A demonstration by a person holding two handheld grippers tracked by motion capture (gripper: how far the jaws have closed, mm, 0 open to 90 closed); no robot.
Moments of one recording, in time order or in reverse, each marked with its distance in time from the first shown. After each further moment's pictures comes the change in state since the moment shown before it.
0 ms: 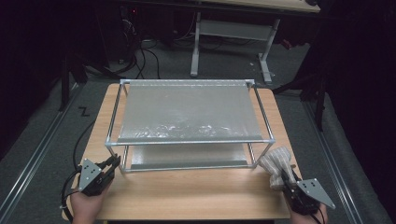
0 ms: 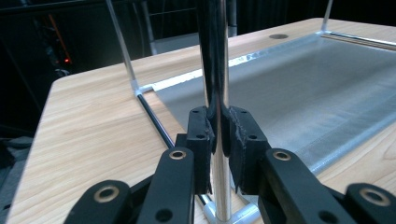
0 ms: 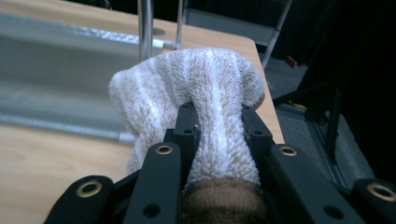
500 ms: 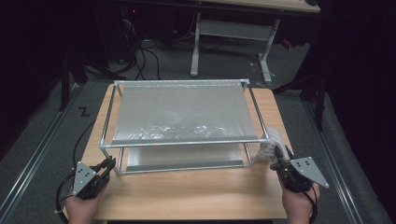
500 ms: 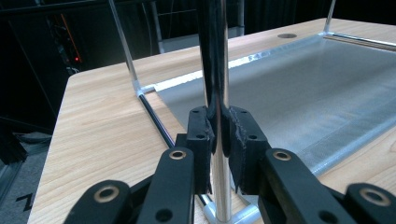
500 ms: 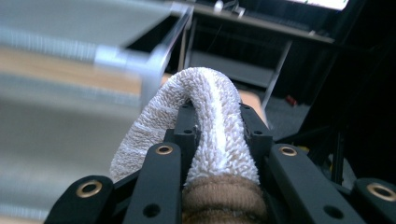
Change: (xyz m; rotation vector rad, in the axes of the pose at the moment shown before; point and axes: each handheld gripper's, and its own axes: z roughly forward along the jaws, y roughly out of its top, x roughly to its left) left arm 0.004 -0.004 -0.009 -0.004 0.017 -0.007; right arm 0.011 0.058 0.019 -0.155 -0.002 -0.012
